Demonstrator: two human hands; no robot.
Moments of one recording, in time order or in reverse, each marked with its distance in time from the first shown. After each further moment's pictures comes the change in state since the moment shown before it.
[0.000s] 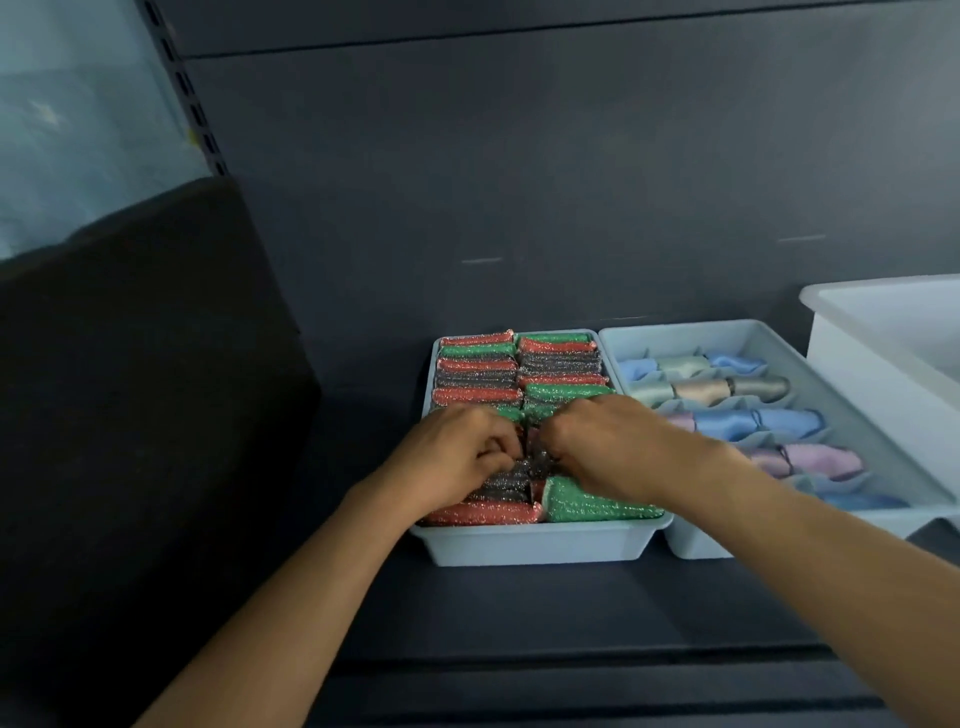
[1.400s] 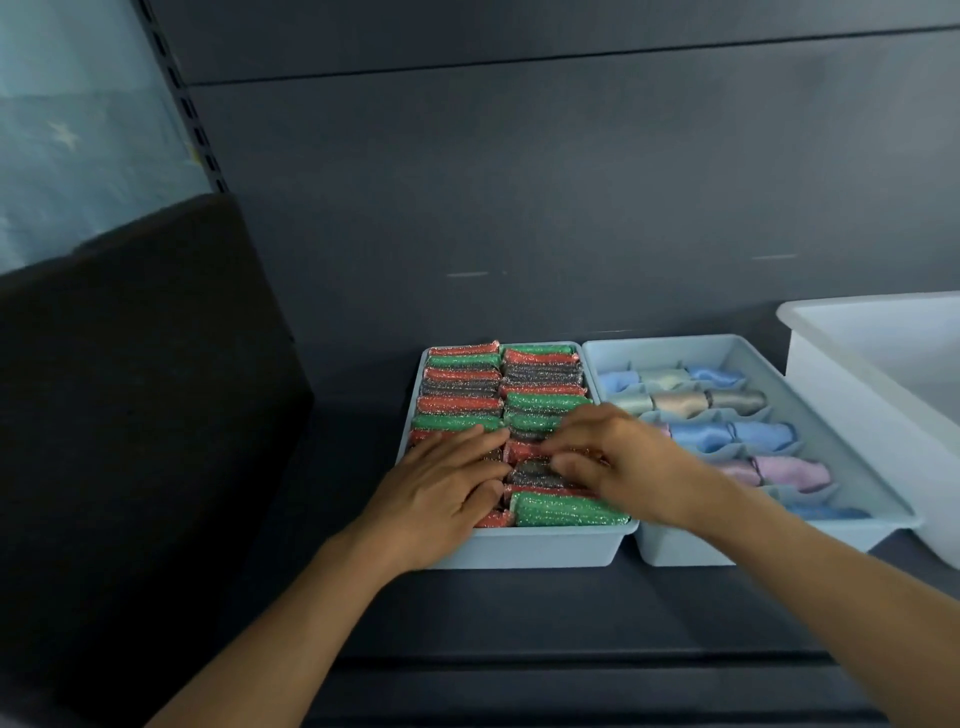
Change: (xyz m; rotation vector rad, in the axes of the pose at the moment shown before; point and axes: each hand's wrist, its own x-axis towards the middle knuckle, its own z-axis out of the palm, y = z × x) left_hand -0.024 0.011 0.023 0.163 -0.099 0.009; right_hand -0.038 0.040 0.026 0.483 0.133 0.115
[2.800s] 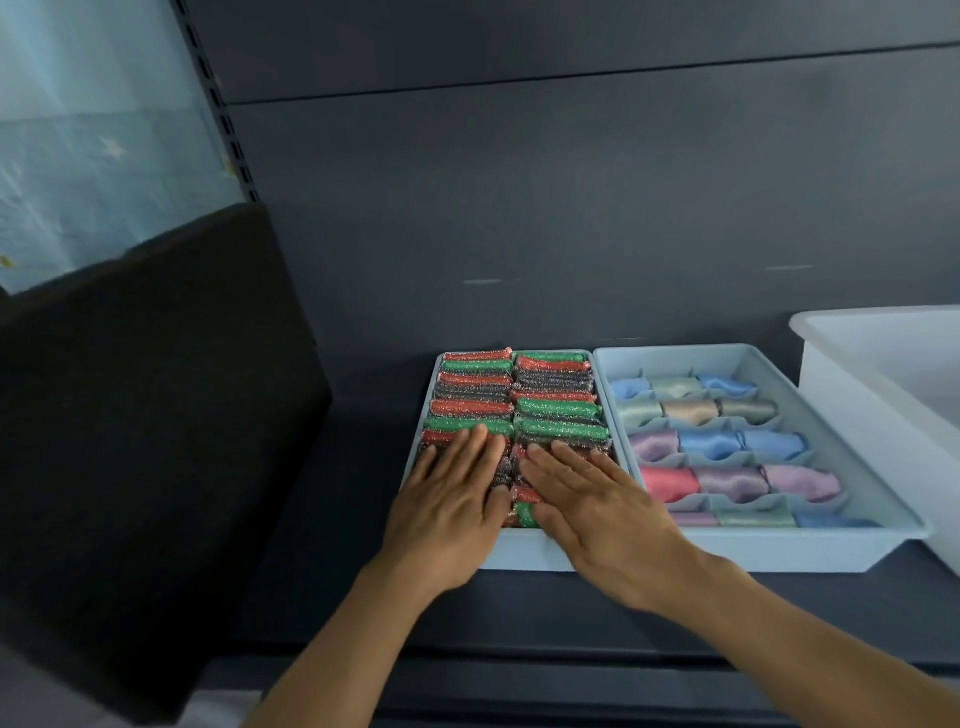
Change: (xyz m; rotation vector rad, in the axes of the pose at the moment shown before) left_hand -0.013 0.027 0.016 0.102 0.027 -0.274; right_hand -0.026 -0.033 0.043 -0.255 -0.082 0.039
